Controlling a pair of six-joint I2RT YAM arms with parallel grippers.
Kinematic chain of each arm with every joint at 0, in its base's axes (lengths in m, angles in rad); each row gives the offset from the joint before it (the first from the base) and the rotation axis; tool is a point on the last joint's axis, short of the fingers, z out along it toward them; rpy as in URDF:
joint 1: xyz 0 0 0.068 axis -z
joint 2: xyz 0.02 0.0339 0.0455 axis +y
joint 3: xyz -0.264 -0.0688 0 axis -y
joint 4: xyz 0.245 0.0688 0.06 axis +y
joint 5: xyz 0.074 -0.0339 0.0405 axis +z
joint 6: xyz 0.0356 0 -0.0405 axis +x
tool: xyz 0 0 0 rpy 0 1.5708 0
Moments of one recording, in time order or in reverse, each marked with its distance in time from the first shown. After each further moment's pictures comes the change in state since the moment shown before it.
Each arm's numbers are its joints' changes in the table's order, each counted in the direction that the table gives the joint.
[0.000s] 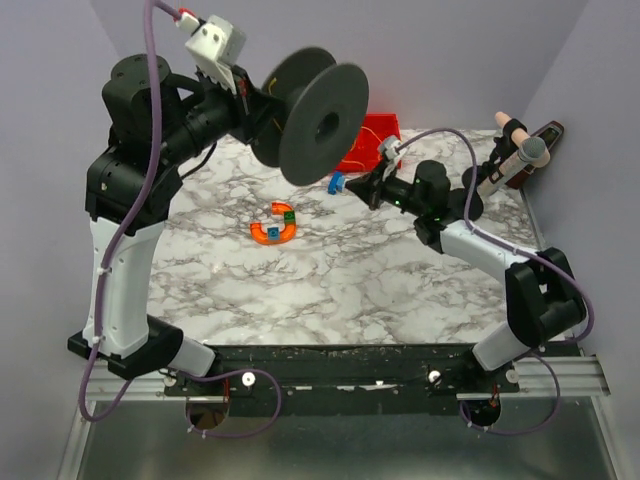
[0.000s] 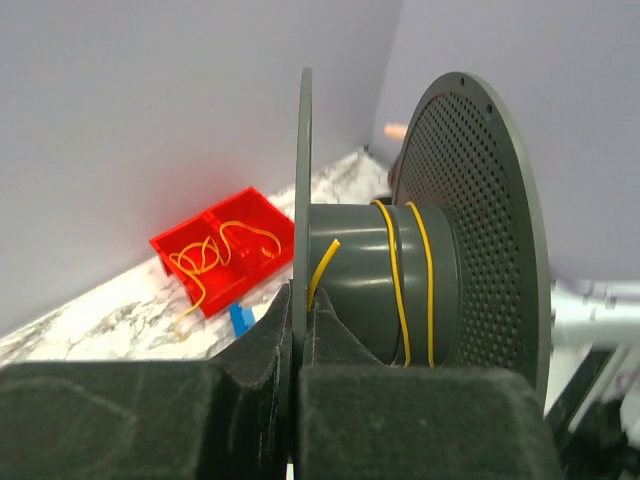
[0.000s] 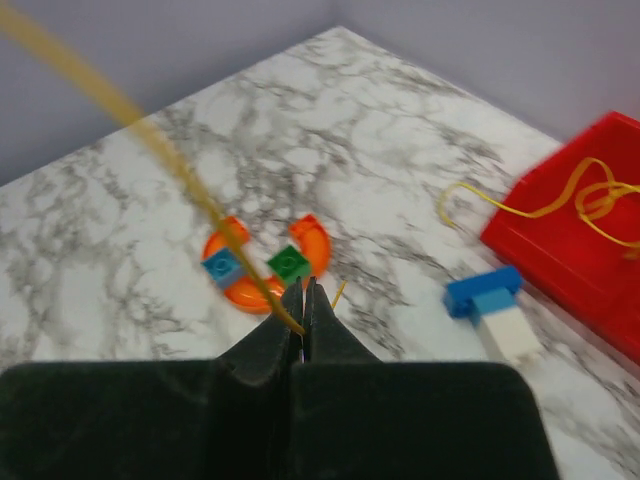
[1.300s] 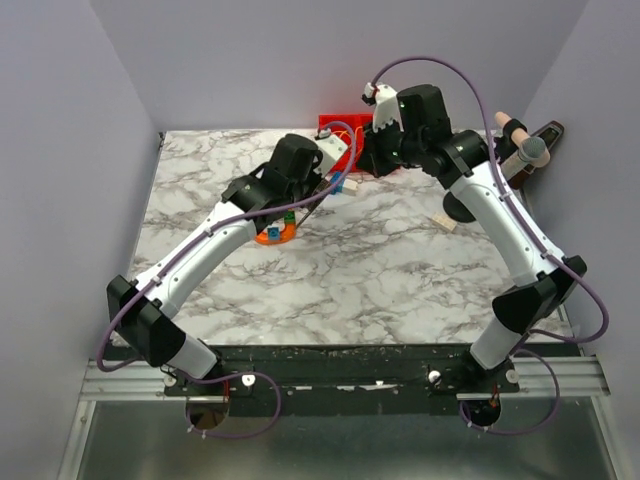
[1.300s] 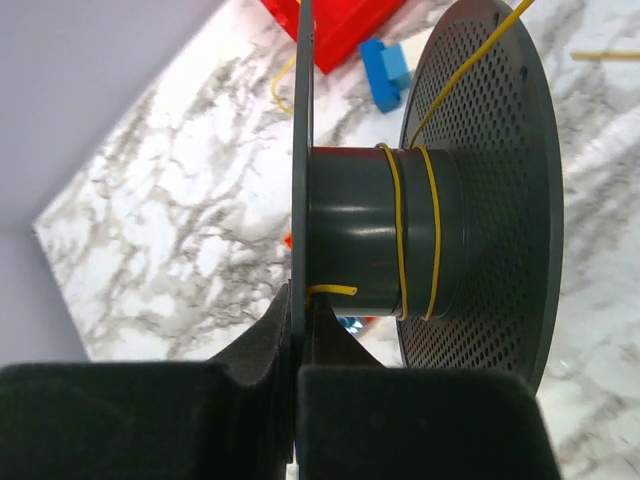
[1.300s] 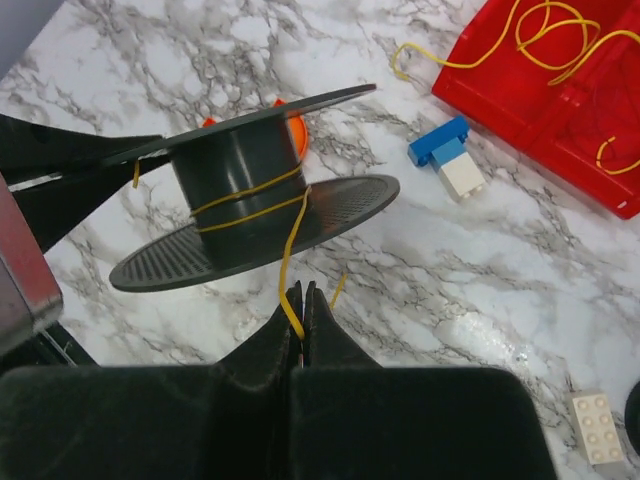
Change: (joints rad) left arm 0.250 -0.003 -0.840 -0.193 0.549 0.411; right arm -0.043 0.089 0.959 1.401 -0.335 -0.046
